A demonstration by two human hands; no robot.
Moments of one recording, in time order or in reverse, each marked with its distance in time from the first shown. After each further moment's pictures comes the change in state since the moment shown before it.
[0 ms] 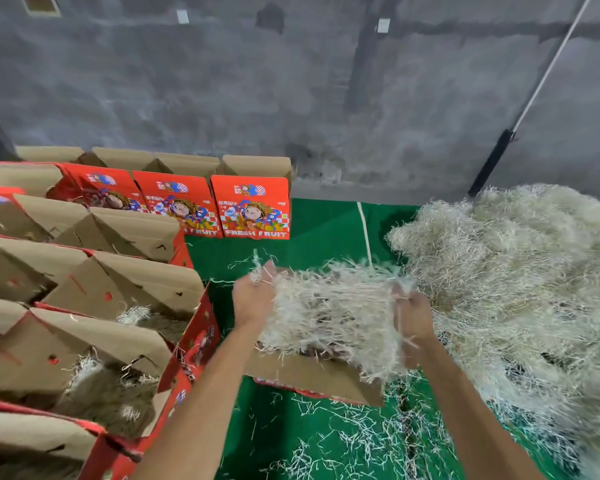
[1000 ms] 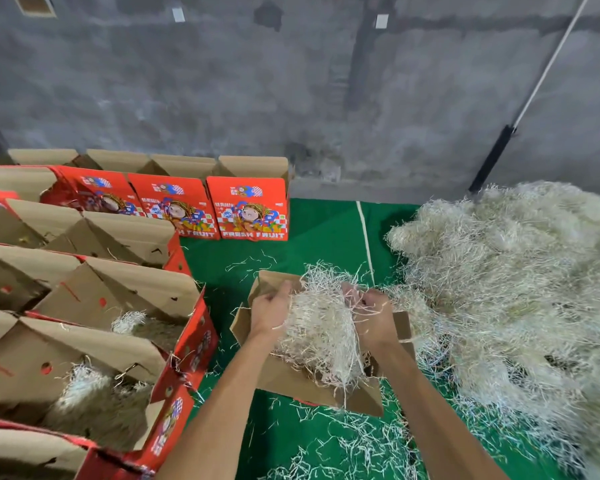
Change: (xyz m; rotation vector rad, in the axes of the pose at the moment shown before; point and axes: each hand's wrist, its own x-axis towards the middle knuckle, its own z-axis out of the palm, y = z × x) left_hand 0.000 -0.017 0.028 0.013 -0.127 -0.244; right_hand -0.005 -0.001 0.054 0.325 -0.150 0.135
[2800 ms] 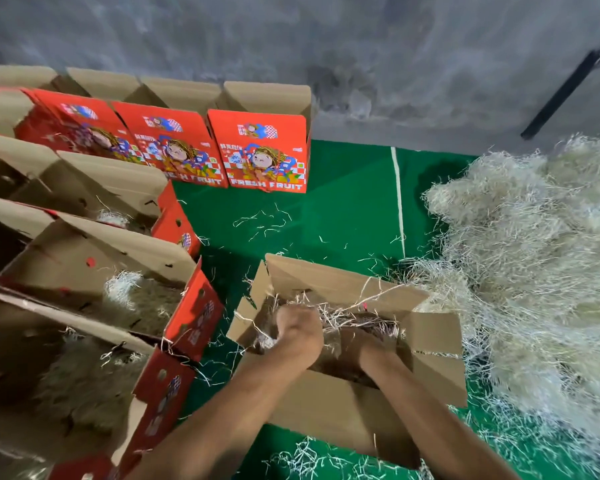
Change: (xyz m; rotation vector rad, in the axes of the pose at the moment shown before) left_hand 0.027 -0.068 0.043 1.621 -0.337 0.186; right_hand 0.066 0.122 0.008 -1.766 -0.602 0.196
